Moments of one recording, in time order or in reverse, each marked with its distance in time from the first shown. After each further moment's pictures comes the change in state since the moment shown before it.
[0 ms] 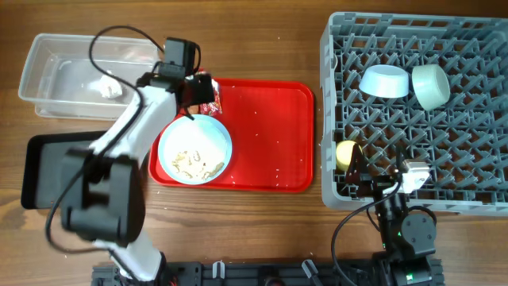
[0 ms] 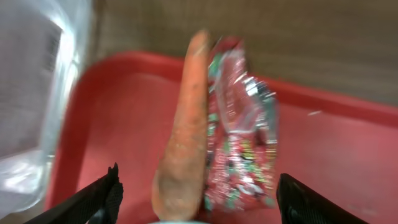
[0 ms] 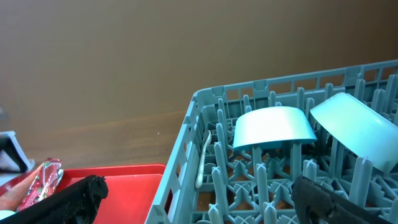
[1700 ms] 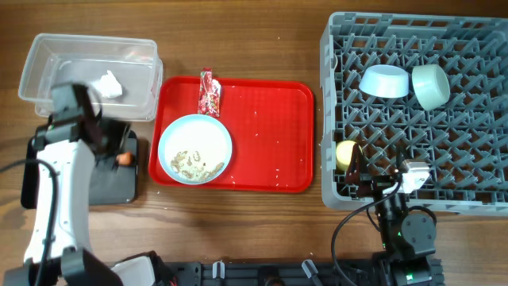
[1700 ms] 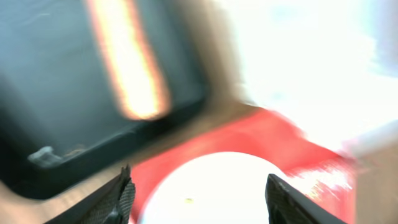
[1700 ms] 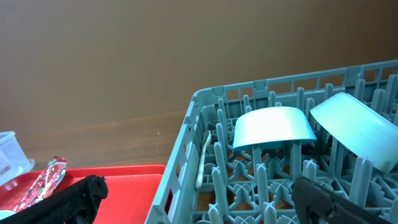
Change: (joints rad) left arm 0.430 -0.462 -0.195 -0.365 0.130 -0.647; right arm 0.000 0.000 0.000 0.000 0.000 0.000
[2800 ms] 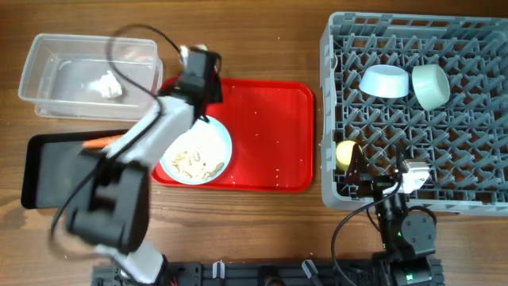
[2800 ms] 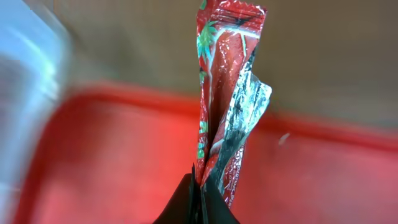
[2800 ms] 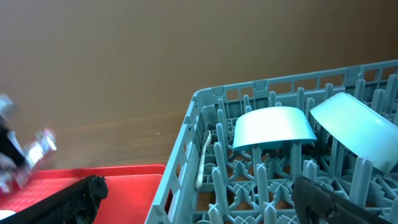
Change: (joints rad) left arm -0.521 0.402 0.126 0.565 -0.246 0.615; right arm 0.000 0.000 0.000 0.000 0.000 0.000
